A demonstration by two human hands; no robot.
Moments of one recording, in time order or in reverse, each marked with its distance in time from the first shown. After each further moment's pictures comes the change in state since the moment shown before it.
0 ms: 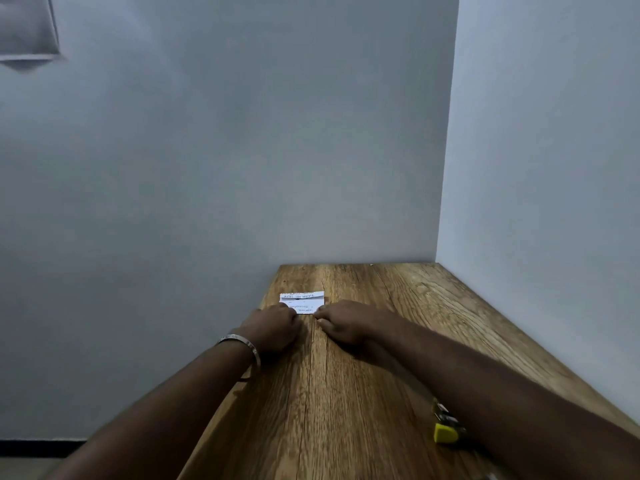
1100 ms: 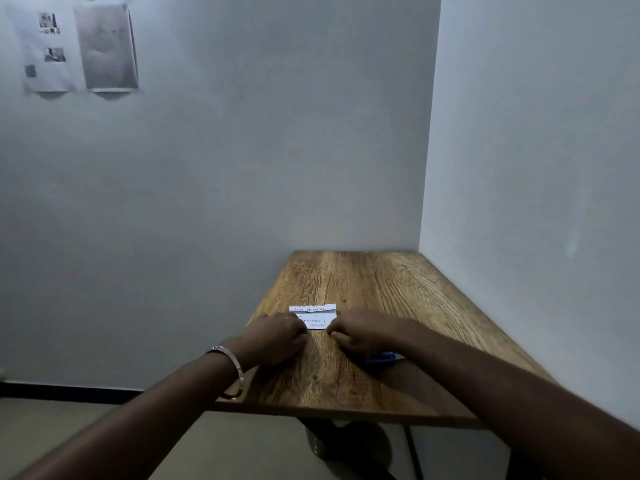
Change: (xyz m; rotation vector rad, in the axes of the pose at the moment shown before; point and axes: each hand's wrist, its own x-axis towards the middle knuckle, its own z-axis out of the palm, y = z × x) left_hand -0.234 0.066 -0.026 -0.001 0.040 0.141; right_hand -0.228 -0.102 -0.024 -0.039 -0.034 -0.127
